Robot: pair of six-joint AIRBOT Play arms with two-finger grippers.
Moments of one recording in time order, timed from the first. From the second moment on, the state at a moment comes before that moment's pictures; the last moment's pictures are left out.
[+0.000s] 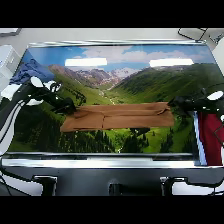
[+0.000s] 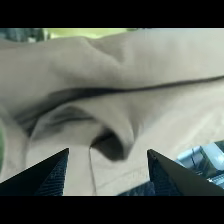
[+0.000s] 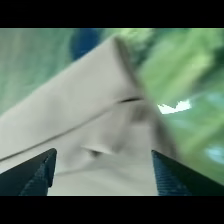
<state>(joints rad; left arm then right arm) 0.00 -1.73 1.48 1.10 -1.43 -1.50 -0.38 -1.53 1.18 -1.01 1.07 1.50</state>
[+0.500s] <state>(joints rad) 0.00 -1.56 1.48 1.09 -1.41 -1.49 -0.40 -1.67 1.22 -0.96 1.13 1.49</state>
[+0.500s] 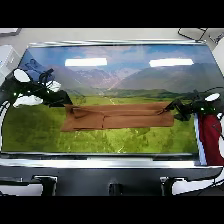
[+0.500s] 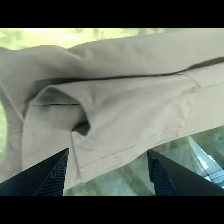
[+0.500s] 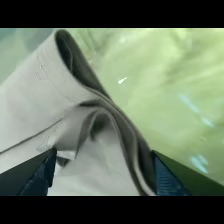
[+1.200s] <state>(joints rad) -0.20 -1.58 1.45 1.04 -1.24 -1.49 -0.30 -1.53 1.22 -0.74 1.26 1.39</state>
